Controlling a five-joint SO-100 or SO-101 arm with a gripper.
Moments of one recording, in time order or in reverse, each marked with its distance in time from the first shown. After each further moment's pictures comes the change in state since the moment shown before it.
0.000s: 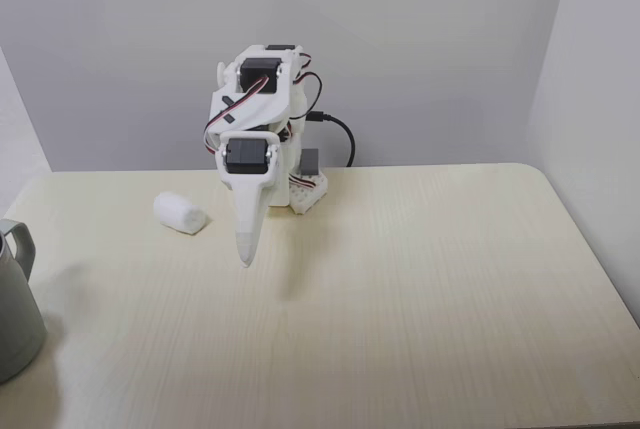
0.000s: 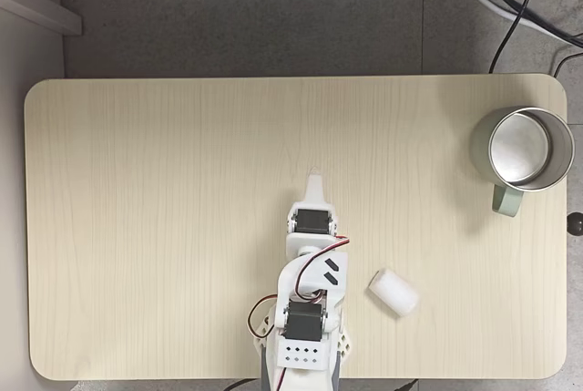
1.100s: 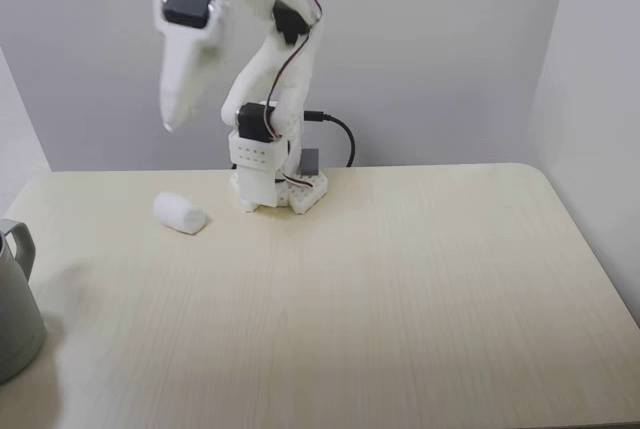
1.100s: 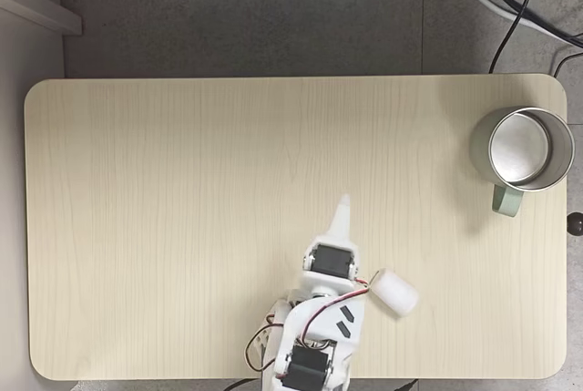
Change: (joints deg) arm 19.9 37.7 68.7 40.3 -11.7
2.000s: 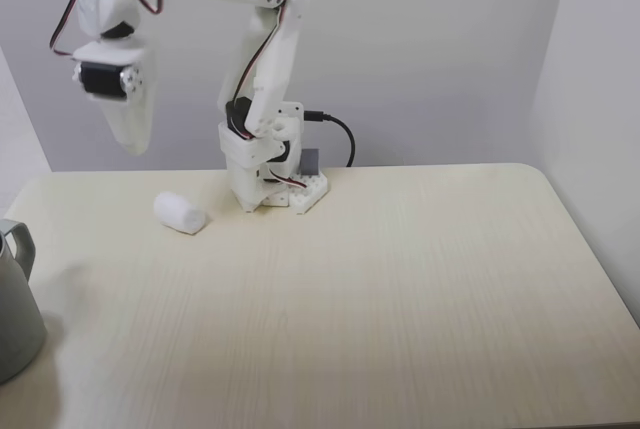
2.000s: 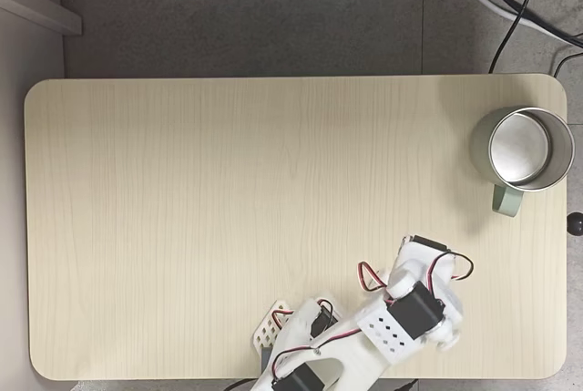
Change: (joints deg) arm 30.0 30.8 3.9 17.8 -28.5
